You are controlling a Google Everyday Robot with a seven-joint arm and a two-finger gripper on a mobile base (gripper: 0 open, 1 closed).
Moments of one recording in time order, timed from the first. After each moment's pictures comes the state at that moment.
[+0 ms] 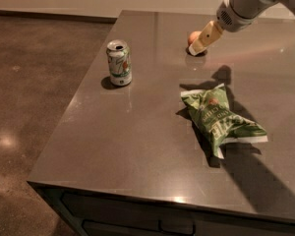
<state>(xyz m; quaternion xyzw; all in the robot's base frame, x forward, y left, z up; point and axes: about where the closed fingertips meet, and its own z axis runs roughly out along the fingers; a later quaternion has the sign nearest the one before) 0.703 -0.207 0.953 -0.30 0.89 -0.06 0.33</state>
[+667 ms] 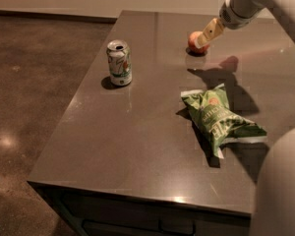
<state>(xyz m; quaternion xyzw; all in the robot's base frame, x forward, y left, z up) 0.767 -0.243 0.932 -0.24 0.91 -0.08 0.34</state>
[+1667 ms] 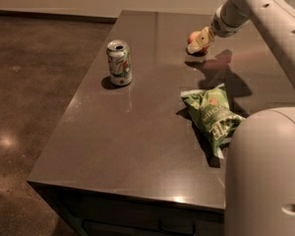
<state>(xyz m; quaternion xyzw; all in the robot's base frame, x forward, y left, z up) 0.808 -0.239 0.884 -0.23 0.92 -0.04 0.32</state>
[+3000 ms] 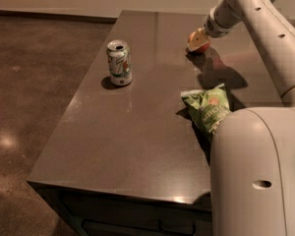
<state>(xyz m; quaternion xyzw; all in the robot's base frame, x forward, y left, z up) 0.832 -0.215 0.868 -0.25 0.91 0.01 0.32</state>
